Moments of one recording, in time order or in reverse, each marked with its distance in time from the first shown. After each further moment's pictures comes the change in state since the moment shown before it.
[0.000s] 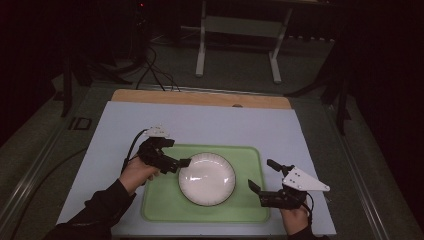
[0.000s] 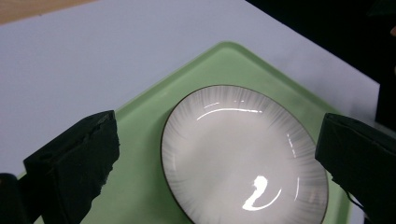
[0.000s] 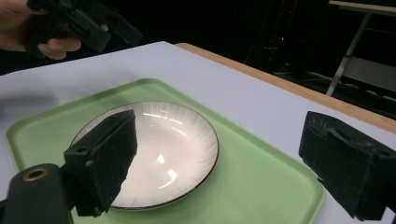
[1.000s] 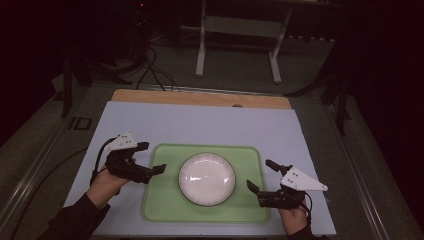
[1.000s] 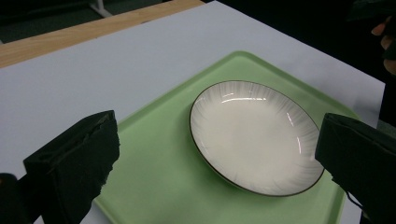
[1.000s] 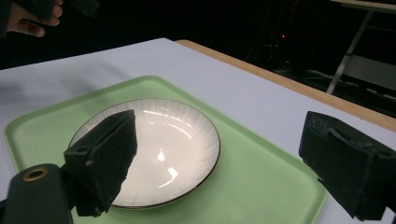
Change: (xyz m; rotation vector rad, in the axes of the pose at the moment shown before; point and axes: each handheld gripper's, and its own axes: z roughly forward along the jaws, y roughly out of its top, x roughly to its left) left arm -0.003 -0.034 -0.069 -0.093 0.094 0.048; right arm 0.002 0.000 0.003 0.012 0.002 -0.005
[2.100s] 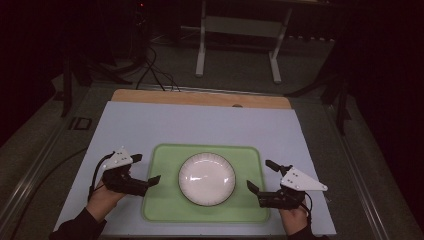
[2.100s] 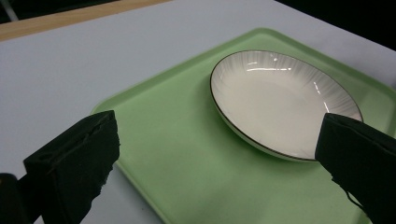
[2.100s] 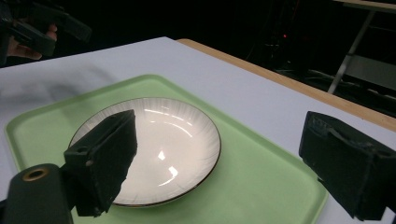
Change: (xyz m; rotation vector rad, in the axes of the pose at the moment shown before) left arm 0.002 -0.049 0.005 -0.013 0.068 -0.015; right arm 0.000 0.000 0.000 0.003 0.005 -0.007
